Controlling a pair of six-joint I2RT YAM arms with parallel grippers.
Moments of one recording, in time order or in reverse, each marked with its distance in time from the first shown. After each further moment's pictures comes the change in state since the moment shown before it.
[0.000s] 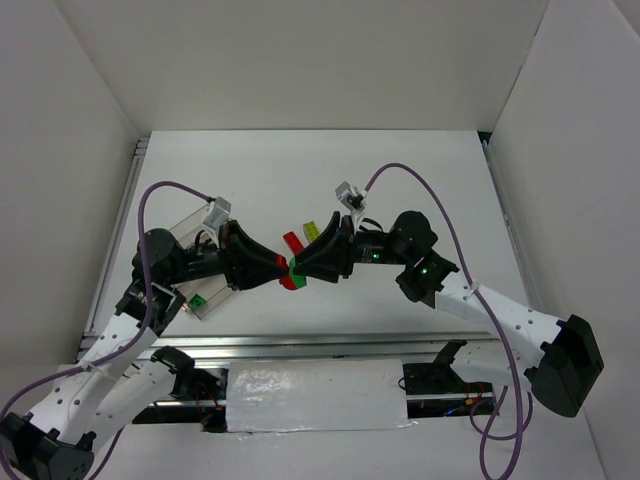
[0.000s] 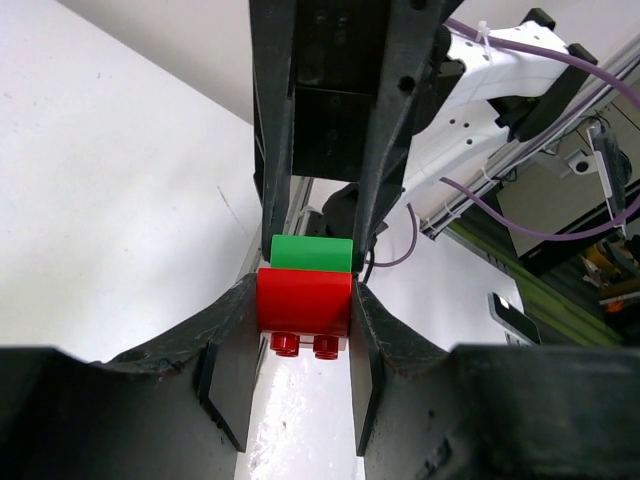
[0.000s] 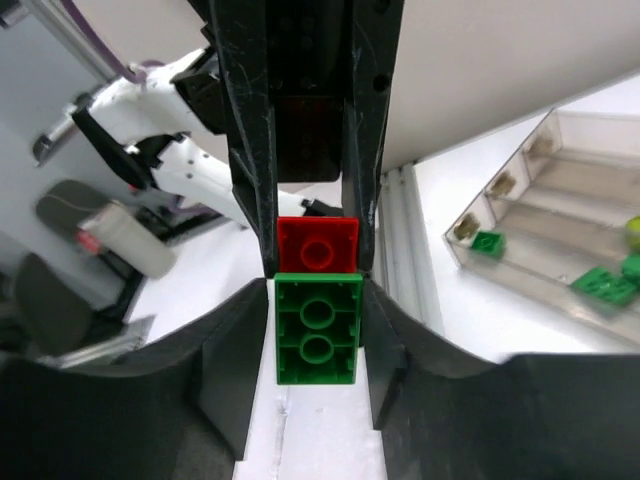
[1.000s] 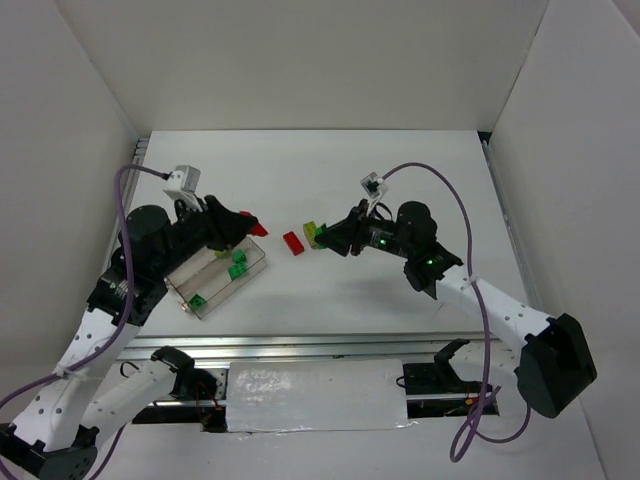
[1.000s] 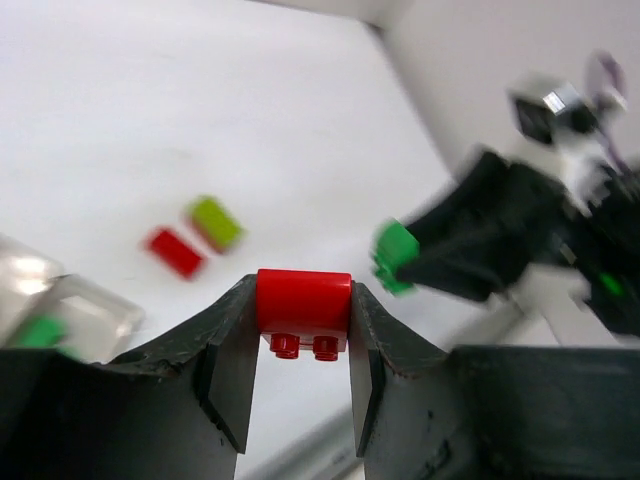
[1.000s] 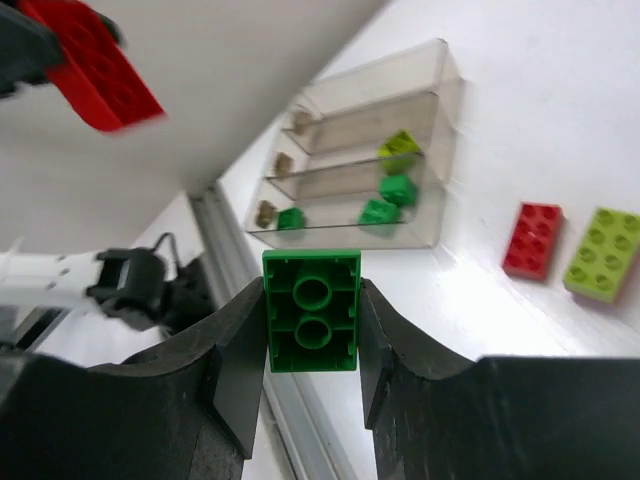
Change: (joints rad) left arm 0.021 0.043 0.273 -0.491 -0.613 0.111; right arm -0.211 0.009 -0.081 -0.120 0.198 -0.073
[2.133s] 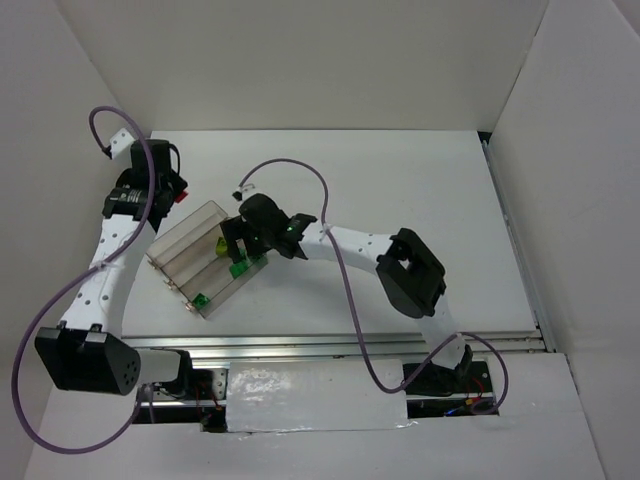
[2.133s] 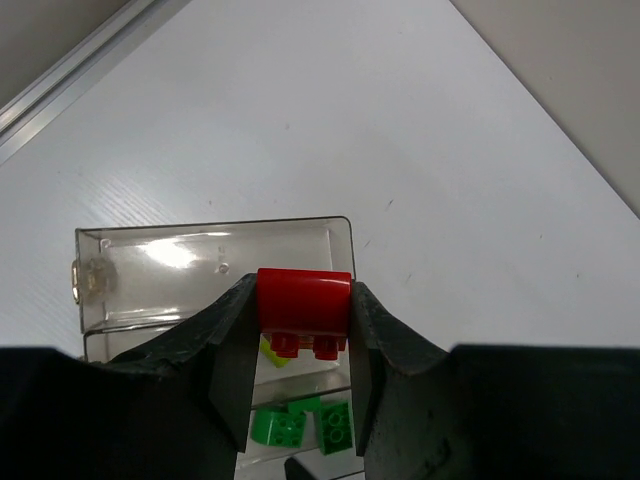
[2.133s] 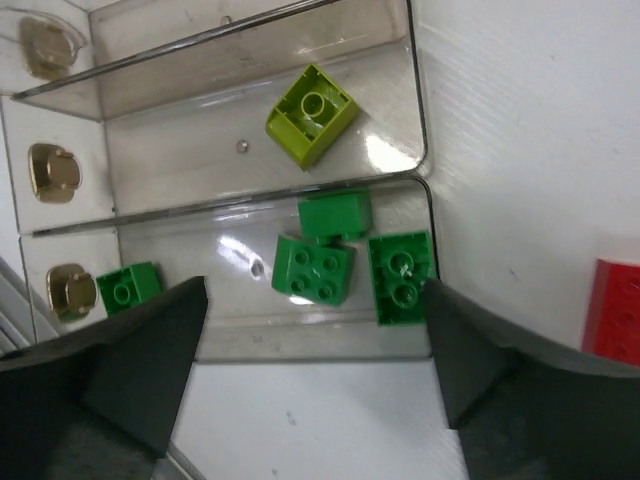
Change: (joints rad) left arm 0.359 0.500 0.375 -0.350 -0.738 -0.193; right arm 0.415 1.027 1.018 -0.639 0.640 -0.112
